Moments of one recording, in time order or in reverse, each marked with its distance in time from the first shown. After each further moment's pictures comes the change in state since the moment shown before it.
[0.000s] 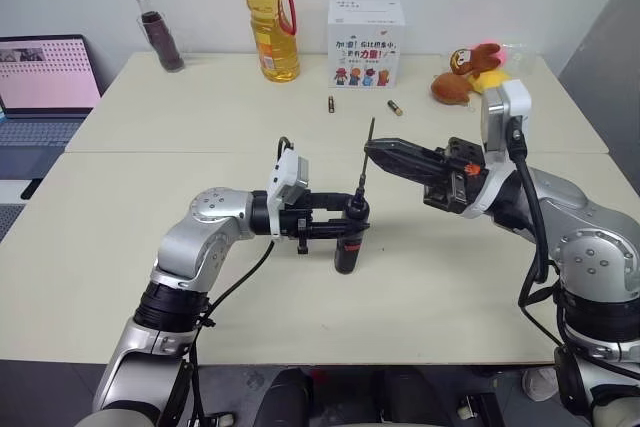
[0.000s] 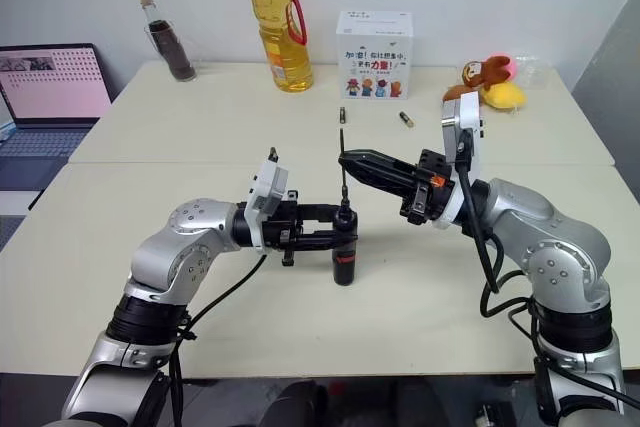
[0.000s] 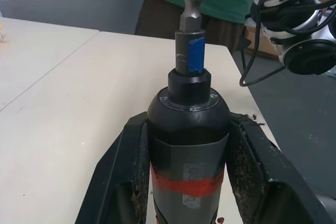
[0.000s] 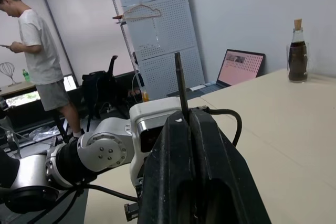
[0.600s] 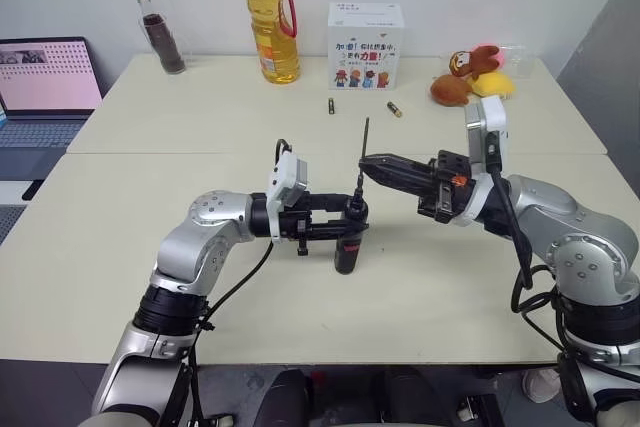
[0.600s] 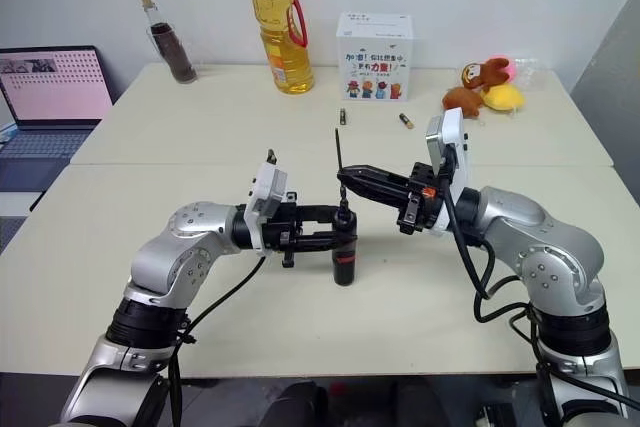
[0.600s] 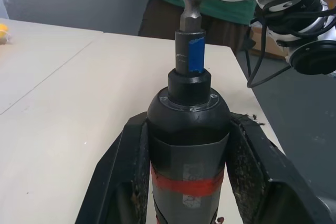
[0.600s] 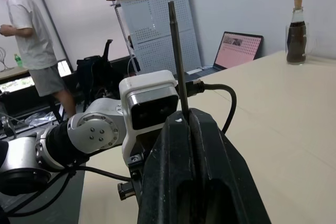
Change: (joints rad) left arm 0.021 0.000 0.001 -0.010 -0.001 -0.018 0.017; right arm 0.014 -0.009 0.055 0.004 -0.061 0.000 0.014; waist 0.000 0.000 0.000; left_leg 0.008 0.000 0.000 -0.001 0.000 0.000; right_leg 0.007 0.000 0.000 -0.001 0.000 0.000
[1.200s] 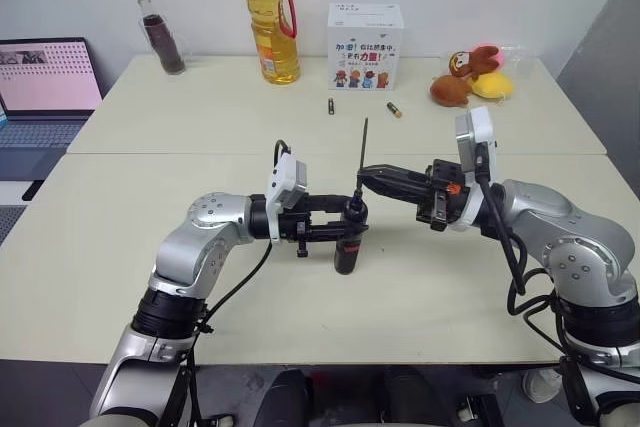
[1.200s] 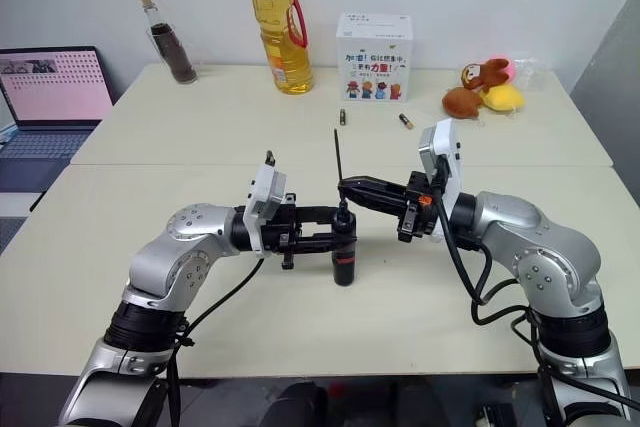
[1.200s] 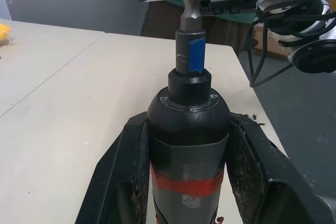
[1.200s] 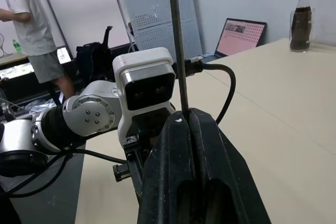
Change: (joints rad) left arm 0.011 0.005 0.000 -0.016 -0.001 -0.002 0.010; right arm 0.011 -0.006 0.020 0.012 -0.053 -0.001 0.041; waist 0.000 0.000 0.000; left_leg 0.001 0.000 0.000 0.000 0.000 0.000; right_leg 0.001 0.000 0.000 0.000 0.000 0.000
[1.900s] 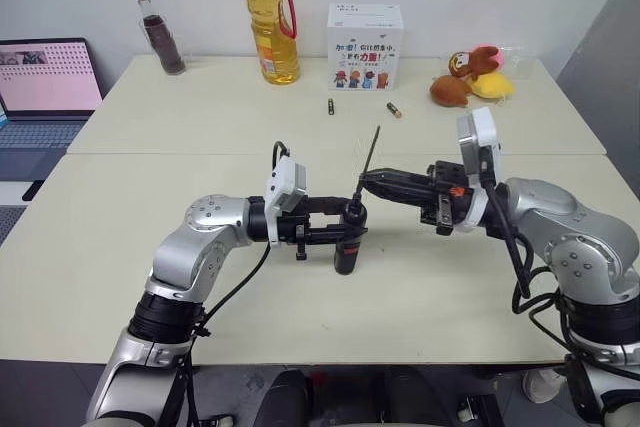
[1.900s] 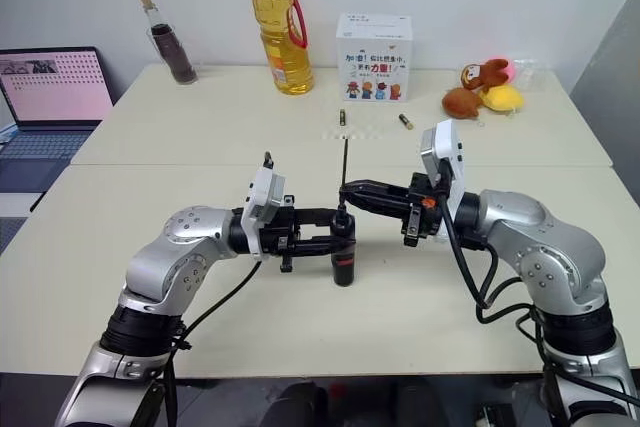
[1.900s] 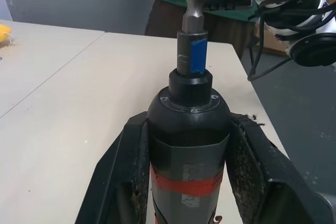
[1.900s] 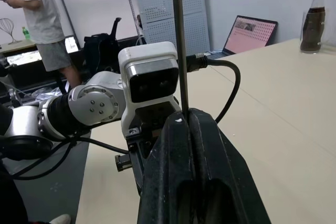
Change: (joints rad) left arm 0.019 0.013 0.000 -0.029 0.000 -0.006 -0.003; right arm -0.008 -0.032 0.008 0.028 -0.043 -0.027 0.106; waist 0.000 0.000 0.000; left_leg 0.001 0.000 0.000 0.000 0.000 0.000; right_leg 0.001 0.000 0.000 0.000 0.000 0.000
